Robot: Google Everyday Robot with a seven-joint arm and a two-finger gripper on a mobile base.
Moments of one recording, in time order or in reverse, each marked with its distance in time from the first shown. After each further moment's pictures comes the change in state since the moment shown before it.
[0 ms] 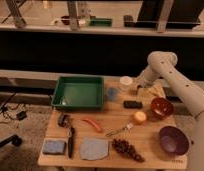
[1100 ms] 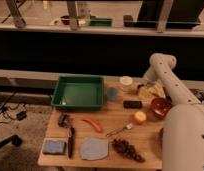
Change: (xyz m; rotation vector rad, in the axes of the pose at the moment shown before) arm 0.058 -0.040 0.044 -0.008 0.048 0.240
